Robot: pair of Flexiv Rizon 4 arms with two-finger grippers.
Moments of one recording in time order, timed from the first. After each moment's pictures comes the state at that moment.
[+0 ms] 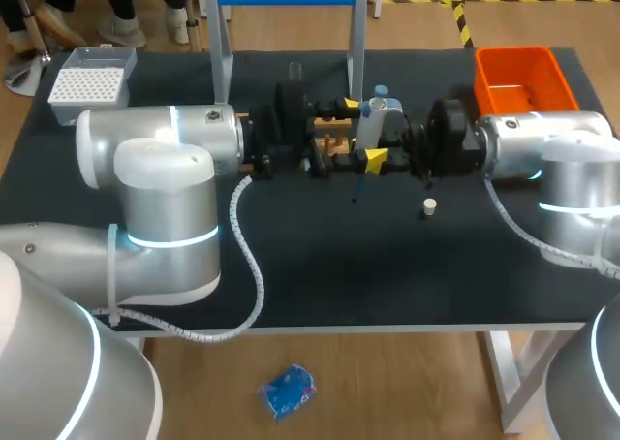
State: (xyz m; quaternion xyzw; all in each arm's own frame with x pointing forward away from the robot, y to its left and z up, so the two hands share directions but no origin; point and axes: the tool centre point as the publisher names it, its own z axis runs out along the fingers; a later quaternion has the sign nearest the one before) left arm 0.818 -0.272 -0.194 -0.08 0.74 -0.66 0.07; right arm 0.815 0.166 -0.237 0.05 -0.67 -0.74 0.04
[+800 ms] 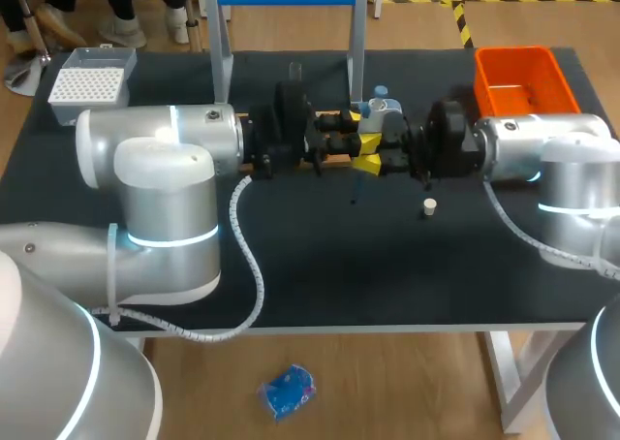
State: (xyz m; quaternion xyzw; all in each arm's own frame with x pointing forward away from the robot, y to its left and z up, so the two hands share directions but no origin) left arm 0.819 -0.272 -0.194 -0.08 0.74 -0.66 0.07; right arm 0.815 0.166 -0.239 0.05 -0.67 -0.74 0.04
